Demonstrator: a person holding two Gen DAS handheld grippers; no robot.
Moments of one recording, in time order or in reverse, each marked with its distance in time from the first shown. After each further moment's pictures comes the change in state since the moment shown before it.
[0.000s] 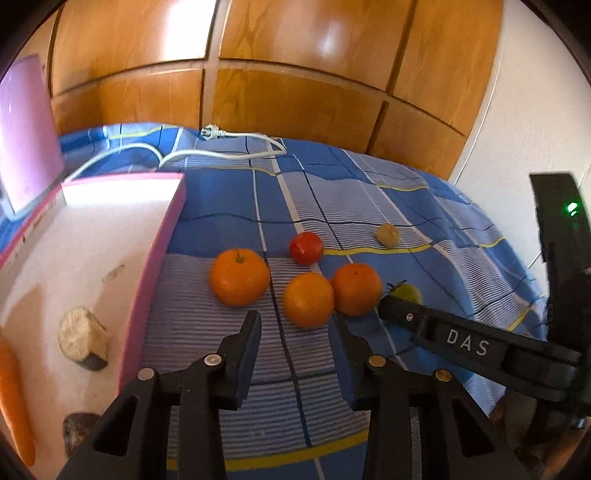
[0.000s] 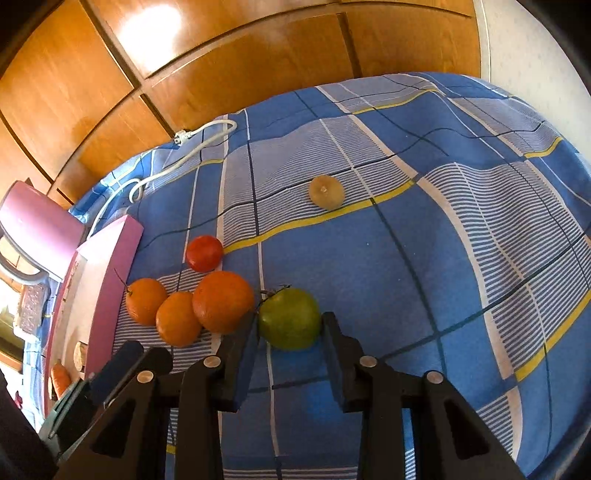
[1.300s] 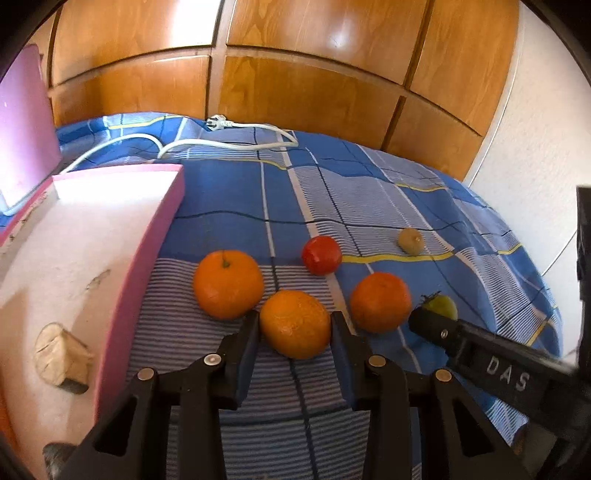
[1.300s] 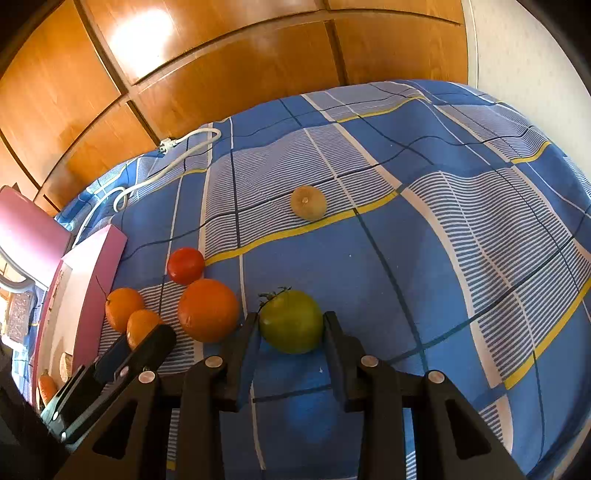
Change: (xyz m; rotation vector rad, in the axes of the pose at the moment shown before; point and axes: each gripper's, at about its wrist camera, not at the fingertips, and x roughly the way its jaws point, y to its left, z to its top) left arm 0.025 0.004 0.006 -0.029 0.016 0.038; right arm 0.002 -0.005 0.005 0.011 -0.030 -0.055
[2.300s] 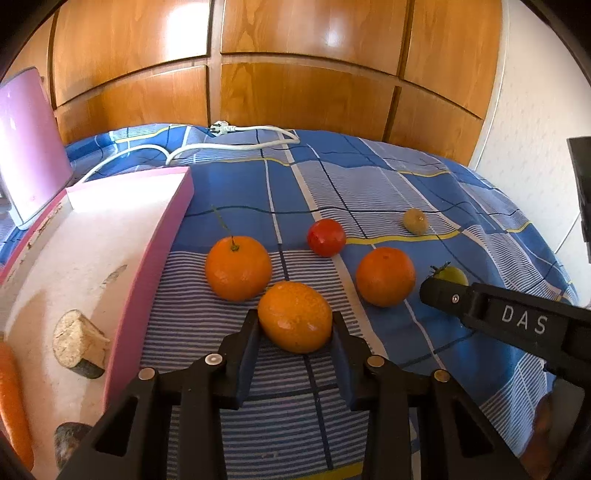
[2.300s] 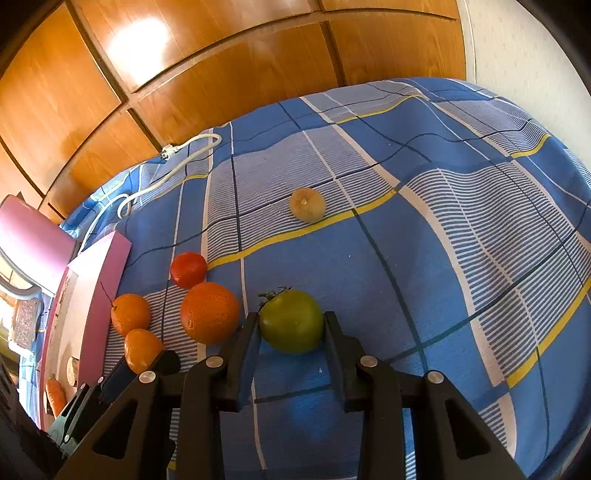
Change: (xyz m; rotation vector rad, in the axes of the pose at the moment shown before) left arm -0.006 -0.007 -0.013 0.065 -0.014 0.064; right arm -0.002 -0.005 -0.001 0.024 -0.011 0.030
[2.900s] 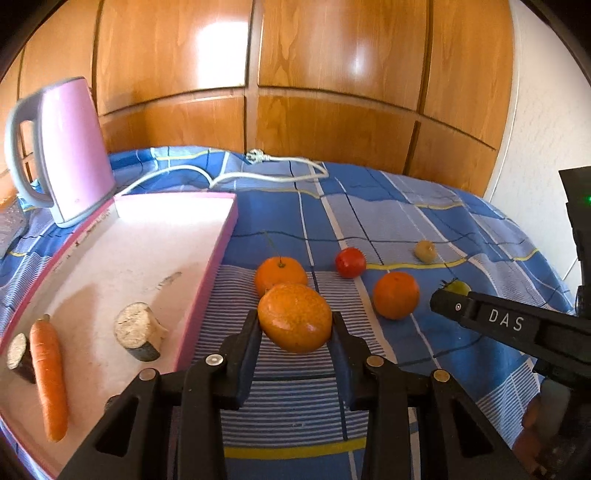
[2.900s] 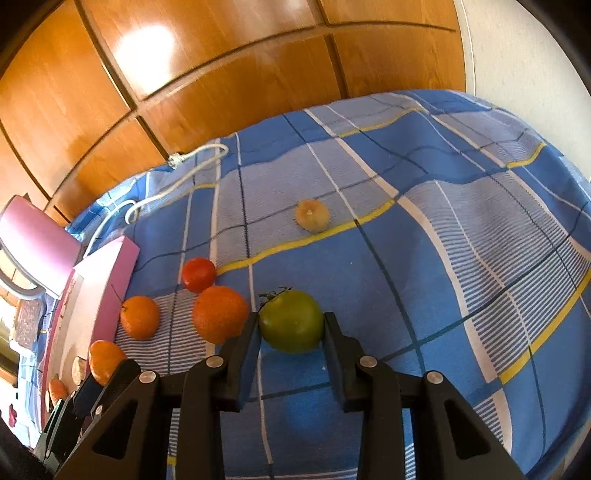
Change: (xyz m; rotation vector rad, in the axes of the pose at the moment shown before) left arm -0.043 0.012 -0.006 -0.065 -0.117 0.078; right arm -0.013 0.004 -0.001 -0.020 -0.055 0.010
